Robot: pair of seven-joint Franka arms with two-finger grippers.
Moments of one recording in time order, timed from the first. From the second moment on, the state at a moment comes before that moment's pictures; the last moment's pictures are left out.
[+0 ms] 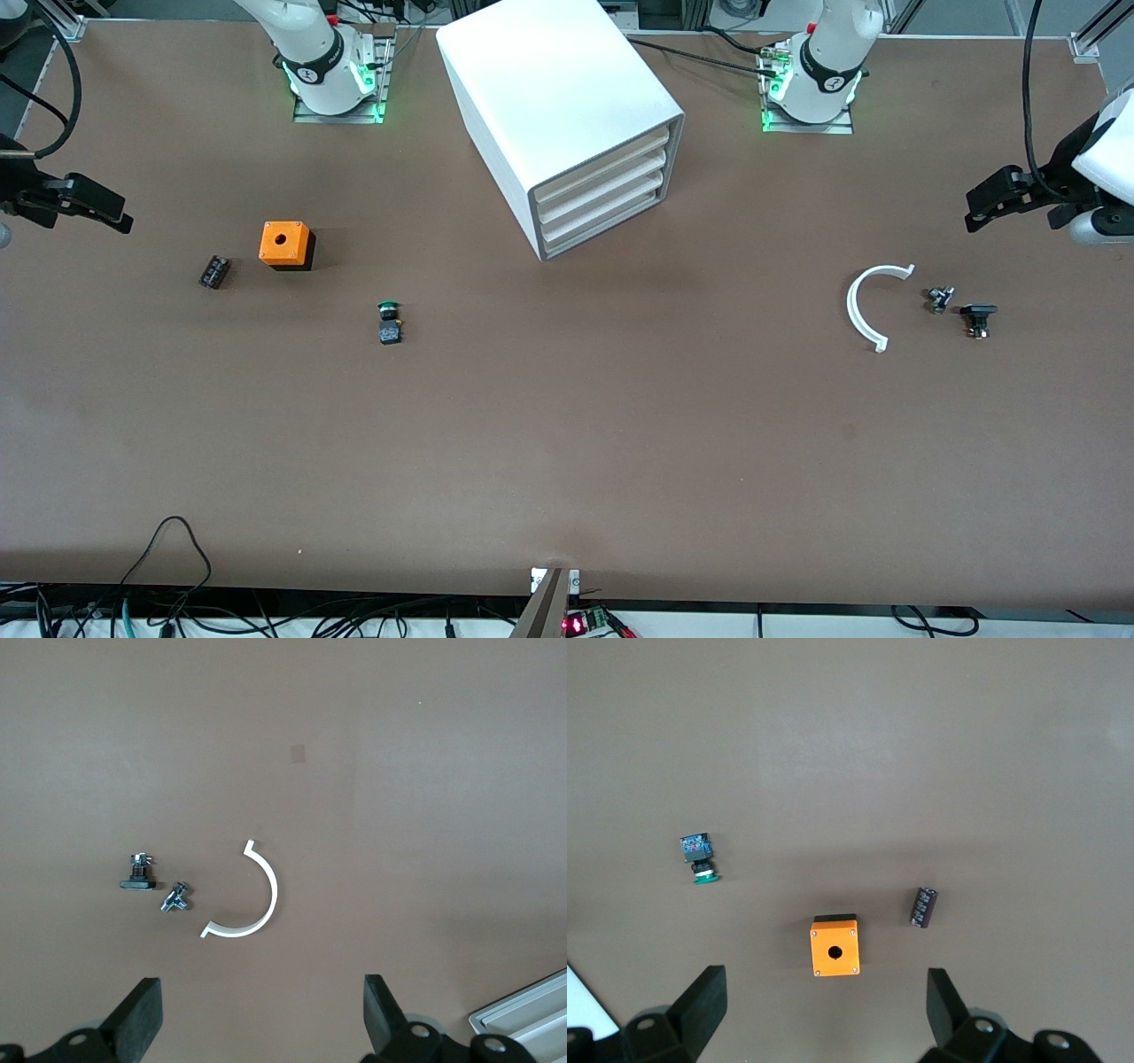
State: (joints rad) left arm 0.00 0.01 -0.03 -1.56 0.04 1.56 -0.07; right arm -0.02 0.01 -0.05 -1.65 -0.02 1.63 -0.01
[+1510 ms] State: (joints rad) left arm -0.04 0.33 -0.08 -1.75 -0.28 1.61 -0.06; right arm 0.10 0.15 -0.04 -1.65 0.01 1.72 0.00
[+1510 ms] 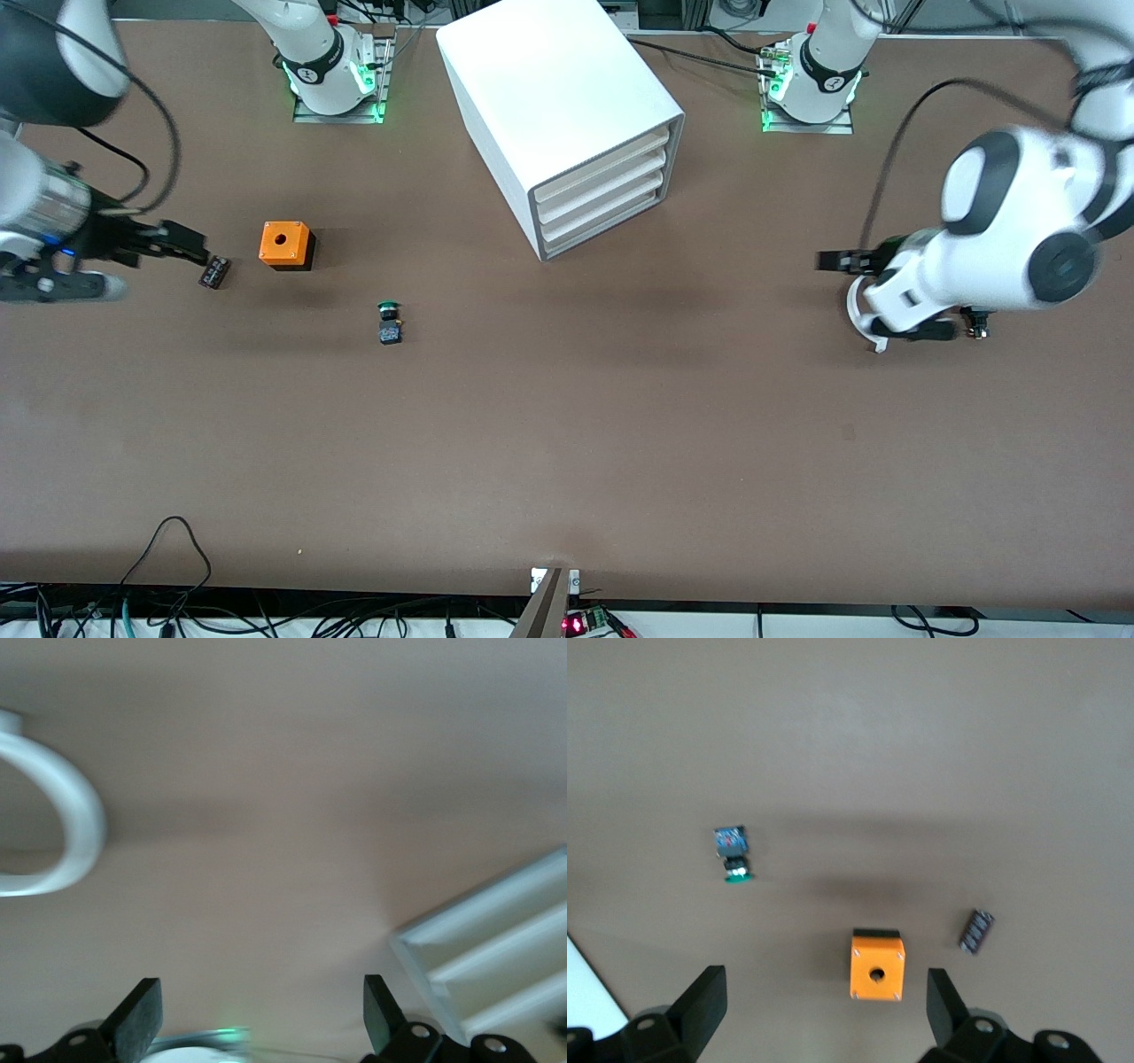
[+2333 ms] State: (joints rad) left arm -0.22 0.68 -0.16 -1.97 -1.08 1.76 0.32; right arm 0.22 0.34 -0.04 -1.65 0.02 1.85 0.12
